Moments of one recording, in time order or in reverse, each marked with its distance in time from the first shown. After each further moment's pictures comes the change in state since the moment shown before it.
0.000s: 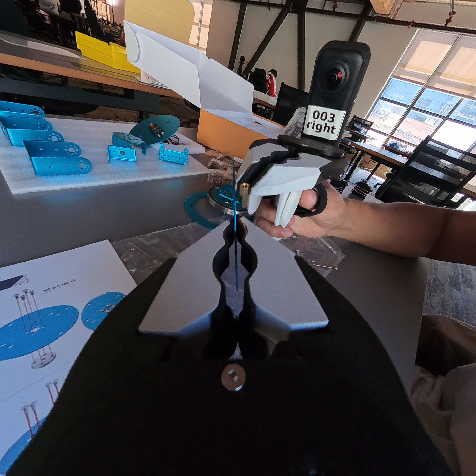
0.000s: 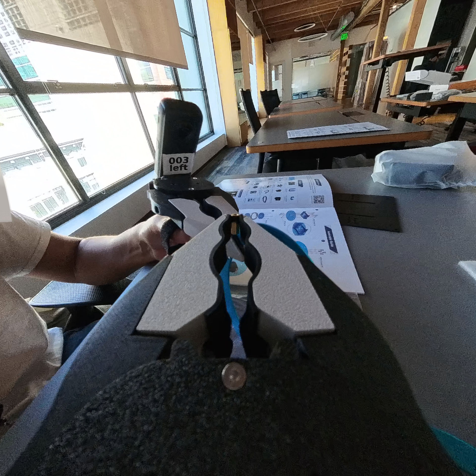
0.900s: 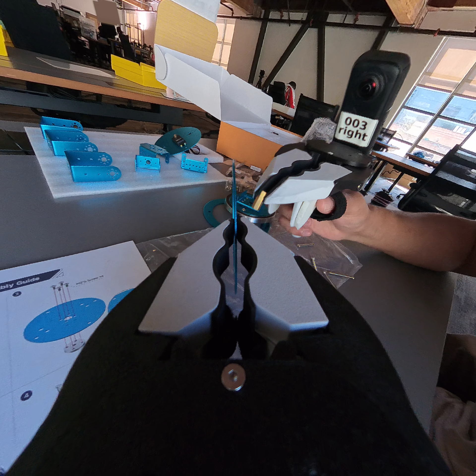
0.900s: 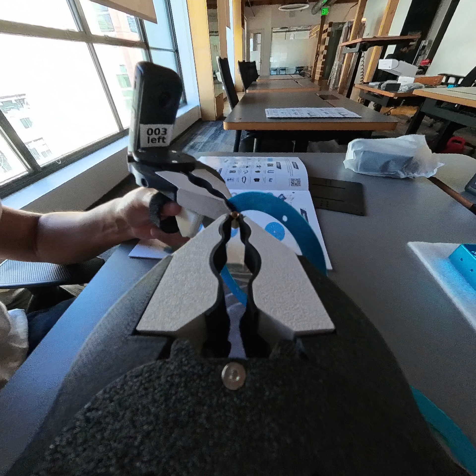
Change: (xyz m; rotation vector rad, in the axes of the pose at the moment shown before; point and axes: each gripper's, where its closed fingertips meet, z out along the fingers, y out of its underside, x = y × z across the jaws) left arm -0.013 -0.006 -0.007 0.039 -0.078 0.010; right arm 0.010 0.010 -0.015 -0.101 0.102 -0.089
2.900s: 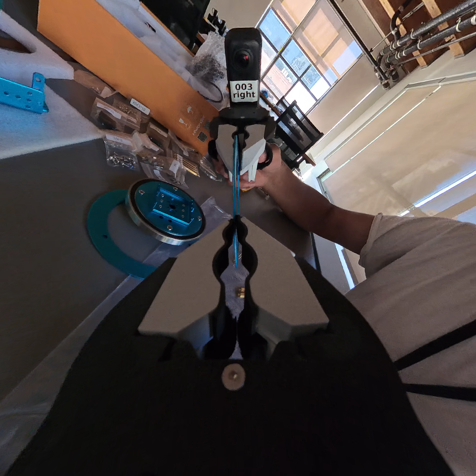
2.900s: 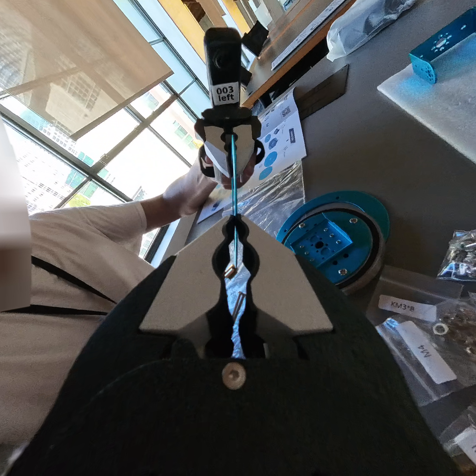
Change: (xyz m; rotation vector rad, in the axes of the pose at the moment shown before) left arm 0.032 0.002 0.111 -0.371 0.591 -0.338; right arm 0.070 0.041 -0.166 -0.053 -0.163 0.664
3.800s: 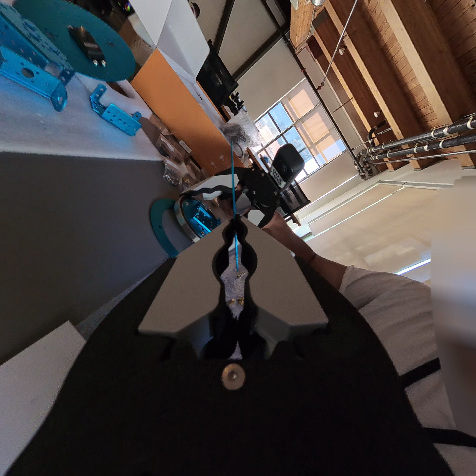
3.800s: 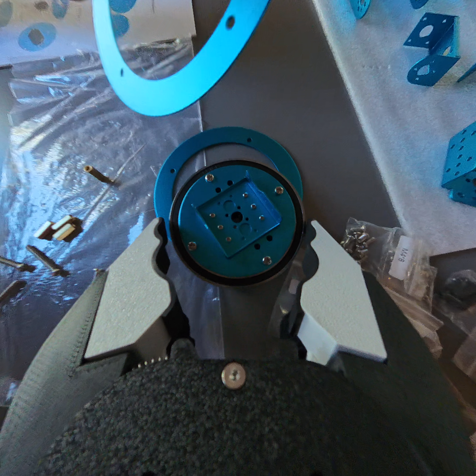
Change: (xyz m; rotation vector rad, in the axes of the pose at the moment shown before) left arm -0.036 -0.024 -0.062 0.222 -0.023 -0.237; right arm 0.090 0.047 0.020 -0.451 0.606 -0.453
